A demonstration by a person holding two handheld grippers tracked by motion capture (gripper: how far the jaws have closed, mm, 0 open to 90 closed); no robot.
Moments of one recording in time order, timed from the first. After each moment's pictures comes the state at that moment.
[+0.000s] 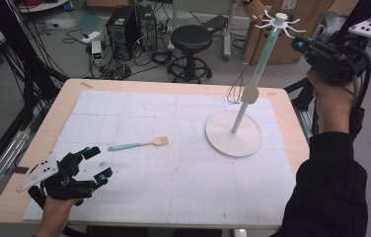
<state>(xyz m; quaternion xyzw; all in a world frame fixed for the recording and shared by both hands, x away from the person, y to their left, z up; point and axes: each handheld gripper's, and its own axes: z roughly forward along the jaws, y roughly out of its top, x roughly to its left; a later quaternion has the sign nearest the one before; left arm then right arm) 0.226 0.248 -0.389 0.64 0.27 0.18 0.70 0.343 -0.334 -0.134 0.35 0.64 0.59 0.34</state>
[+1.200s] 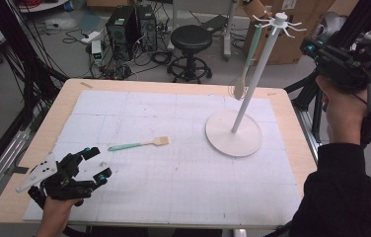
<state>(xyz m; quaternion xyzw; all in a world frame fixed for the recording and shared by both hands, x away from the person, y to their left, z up) 0.227 0.247 -0.392 0.63 0.27 0.18 0.70 0.319 -0.345 -0.131 0.35 0.64 0.59 0.35</state>
